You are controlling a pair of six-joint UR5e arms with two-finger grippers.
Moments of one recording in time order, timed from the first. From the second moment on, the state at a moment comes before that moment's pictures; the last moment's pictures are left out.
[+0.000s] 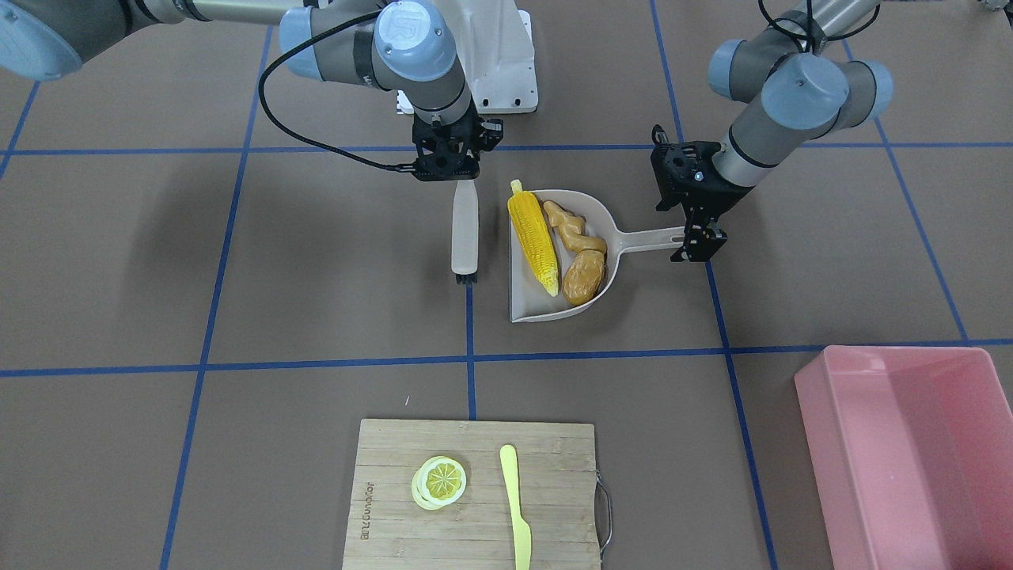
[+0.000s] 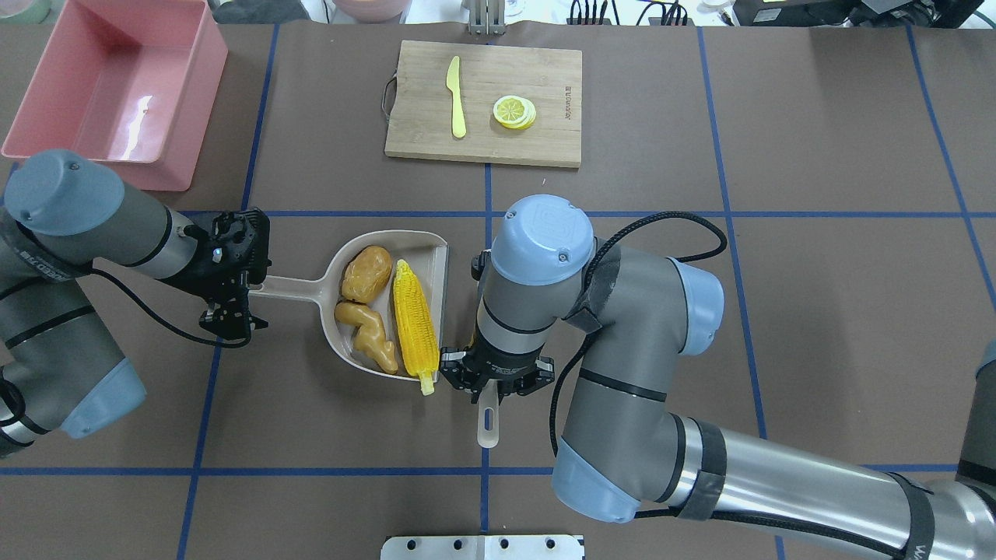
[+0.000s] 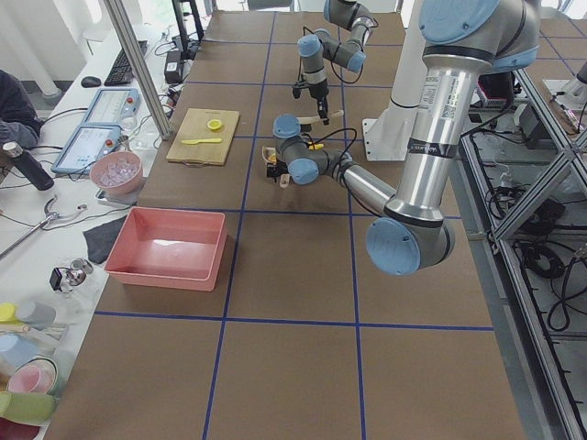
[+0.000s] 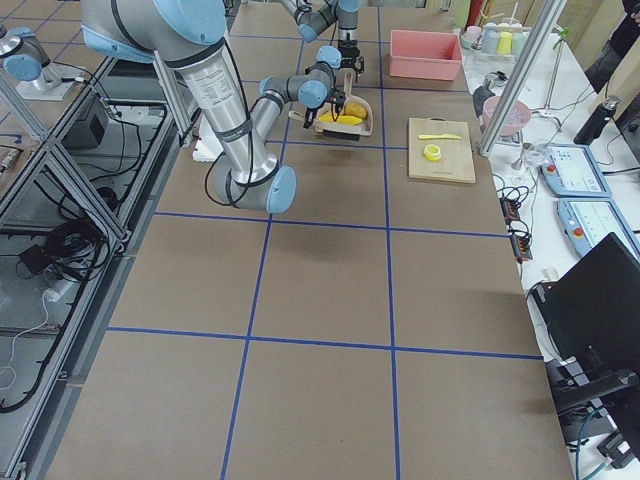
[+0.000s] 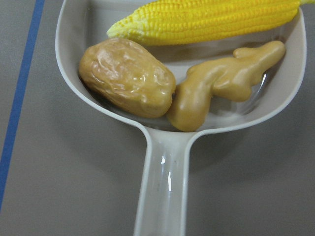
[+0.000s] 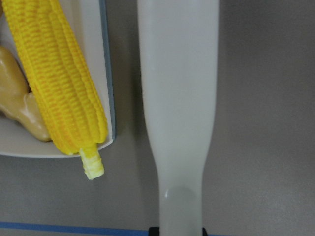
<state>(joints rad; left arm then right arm) -0.72 -1.80 -1.78 -2.03 -2.13 0.35 0.43 -0.86 1.73 -1.61 2.16 1.36</state>
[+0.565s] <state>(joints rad) -0.72 -1.80 -1.77 -2.03 -2.13 0.34 0.43 -0.91 1.80 -1.67 2.15 1.35</state>
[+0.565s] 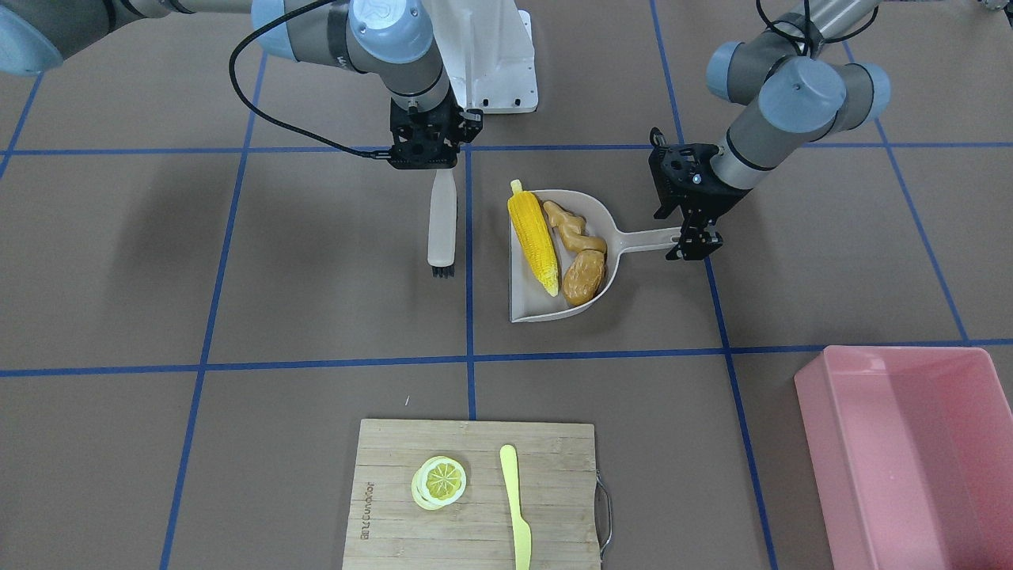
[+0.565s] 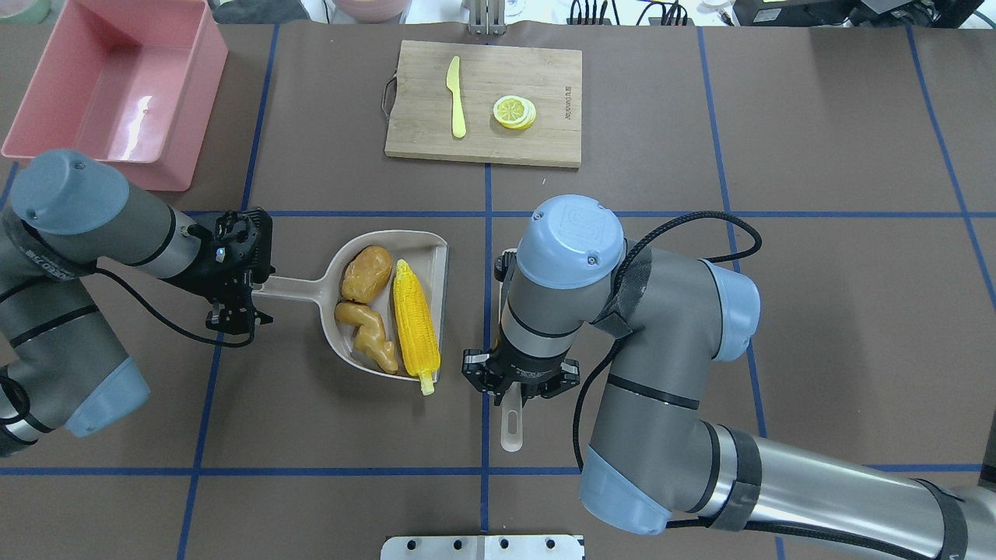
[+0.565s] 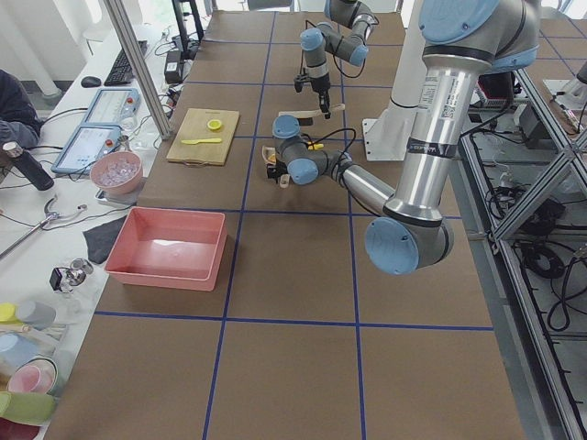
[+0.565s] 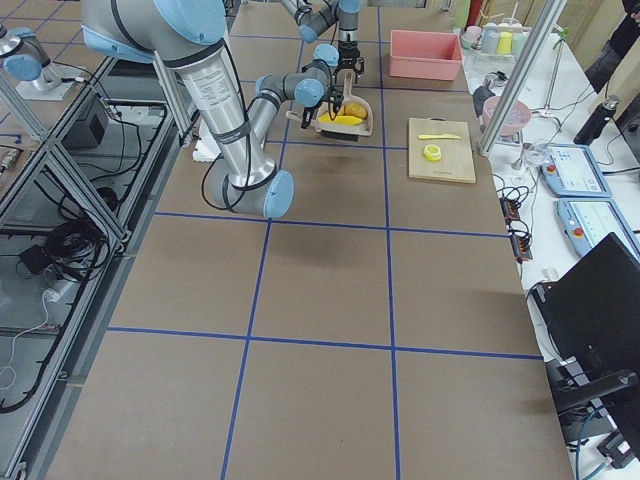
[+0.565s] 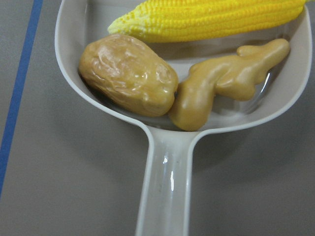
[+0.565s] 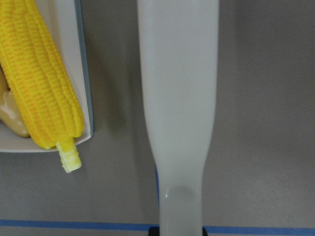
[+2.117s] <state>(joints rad) -0.72 -1.80 -1.78 -2.03 -2.14 0.32 0.51 -1.08 2.06 -1.93 2.13 1.21</state>
